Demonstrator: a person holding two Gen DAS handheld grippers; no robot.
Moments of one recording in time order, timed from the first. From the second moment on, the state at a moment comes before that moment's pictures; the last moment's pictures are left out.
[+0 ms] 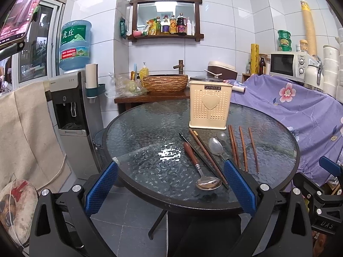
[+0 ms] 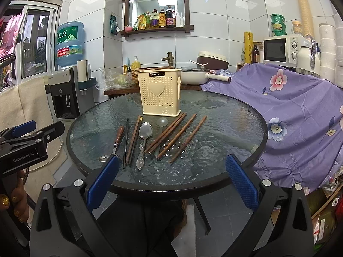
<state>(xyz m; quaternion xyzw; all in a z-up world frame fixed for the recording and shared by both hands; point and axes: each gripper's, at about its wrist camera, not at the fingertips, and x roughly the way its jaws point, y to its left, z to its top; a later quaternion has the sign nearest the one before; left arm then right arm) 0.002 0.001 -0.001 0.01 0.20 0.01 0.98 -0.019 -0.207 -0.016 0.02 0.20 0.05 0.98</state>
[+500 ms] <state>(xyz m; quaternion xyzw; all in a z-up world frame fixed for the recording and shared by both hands) 0.001 0.002 -0.002 0.00 0.20 0.01 0.98 -0.019 -0.207 -0.016 0.02 0.20 0.05 0.98</state>
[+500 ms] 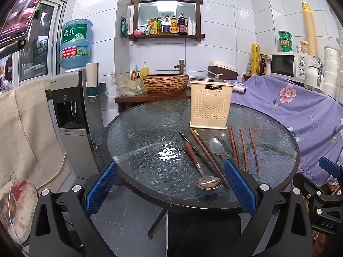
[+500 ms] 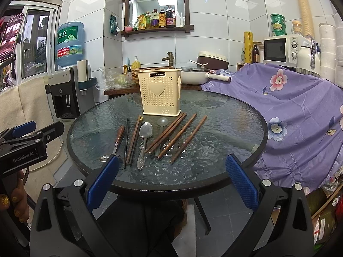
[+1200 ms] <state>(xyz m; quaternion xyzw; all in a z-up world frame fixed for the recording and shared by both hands) 0.001 0.003 -0.003 0.00 0.20 0.01 0.98 -0.017 -0.206 -0.016 0.02 0.21 0.05 0.98</state>
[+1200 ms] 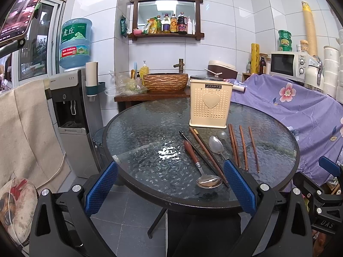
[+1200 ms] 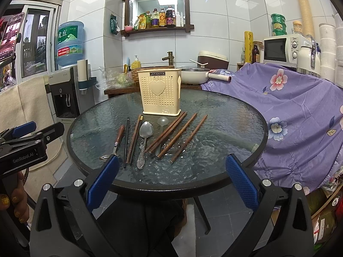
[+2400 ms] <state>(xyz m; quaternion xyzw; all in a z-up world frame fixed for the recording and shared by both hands) 0.026 0.017 -0.024 -0.02 0.25 0.01 0.97 0.010 -0.212 -0.034 0.01 0.25 0.04 0.97</state>
